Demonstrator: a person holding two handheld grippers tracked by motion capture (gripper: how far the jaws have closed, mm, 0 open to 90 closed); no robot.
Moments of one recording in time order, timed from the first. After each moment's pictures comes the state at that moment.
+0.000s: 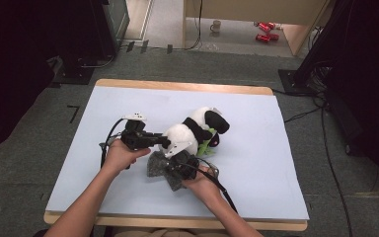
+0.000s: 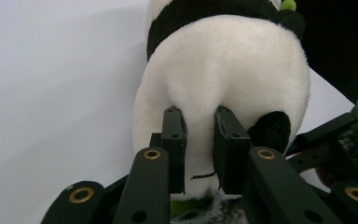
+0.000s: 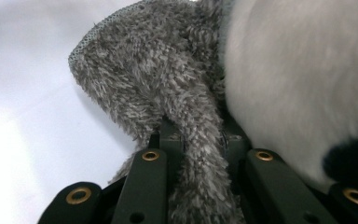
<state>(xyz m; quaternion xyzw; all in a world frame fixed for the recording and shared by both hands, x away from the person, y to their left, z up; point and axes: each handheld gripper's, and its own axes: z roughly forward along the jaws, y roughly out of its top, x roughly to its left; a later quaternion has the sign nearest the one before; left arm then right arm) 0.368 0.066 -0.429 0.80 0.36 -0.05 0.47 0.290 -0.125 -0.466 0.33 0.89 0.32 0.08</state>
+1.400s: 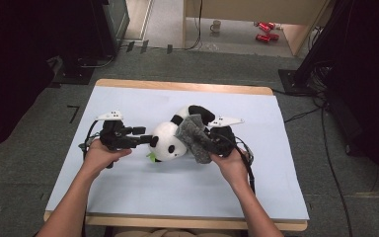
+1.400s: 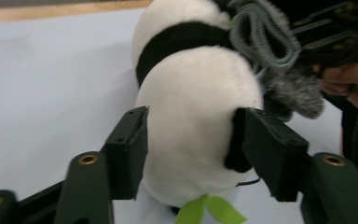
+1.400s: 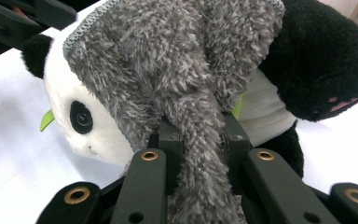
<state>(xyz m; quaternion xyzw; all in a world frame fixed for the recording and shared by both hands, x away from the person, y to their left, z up) 0.357 0.118 -0.411 0.79 0.32 -0.01 0.53 0.320 -0.223 -0.405 0.42 0.79 0.44 0.13</state>
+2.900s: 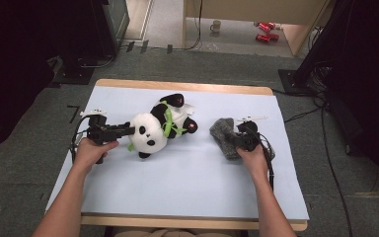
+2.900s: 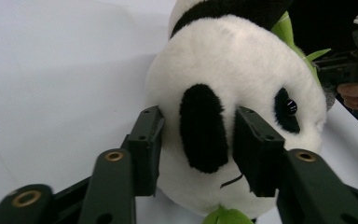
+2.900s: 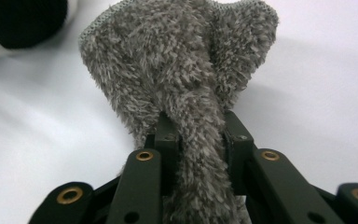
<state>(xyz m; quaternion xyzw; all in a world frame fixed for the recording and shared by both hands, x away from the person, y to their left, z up) 0.396 0.176 -0.454 0.74 0.43 -0.01 0.51 0.367 -0.317 -0.467 0.56 0.75 0.33 0.12</state>
